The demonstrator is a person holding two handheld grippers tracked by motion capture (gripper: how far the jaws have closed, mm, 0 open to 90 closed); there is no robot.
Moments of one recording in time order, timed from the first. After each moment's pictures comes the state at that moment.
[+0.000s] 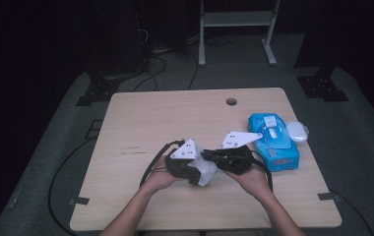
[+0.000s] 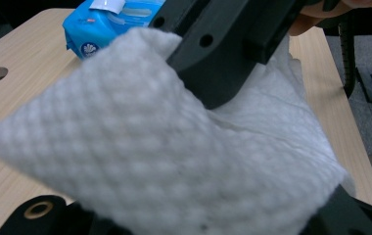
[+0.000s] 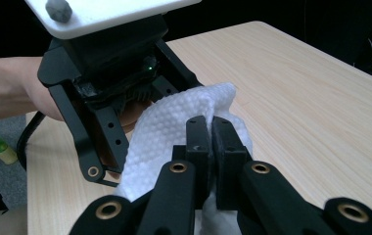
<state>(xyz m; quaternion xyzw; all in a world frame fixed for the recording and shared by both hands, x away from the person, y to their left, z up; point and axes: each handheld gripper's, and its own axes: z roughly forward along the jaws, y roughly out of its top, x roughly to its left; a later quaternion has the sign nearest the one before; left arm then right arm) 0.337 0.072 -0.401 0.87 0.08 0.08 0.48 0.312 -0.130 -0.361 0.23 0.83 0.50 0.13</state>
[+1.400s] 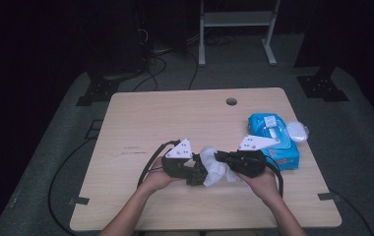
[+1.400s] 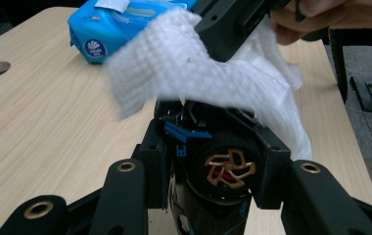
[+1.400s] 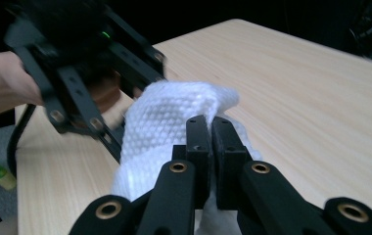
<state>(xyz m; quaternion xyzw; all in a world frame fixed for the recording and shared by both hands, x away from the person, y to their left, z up) 0.338 0.083 -0.404 0.86 0.09 0.08 0.49 0.312 -0.169 -0.386 0.27 0.80 0.53 0.12</state>
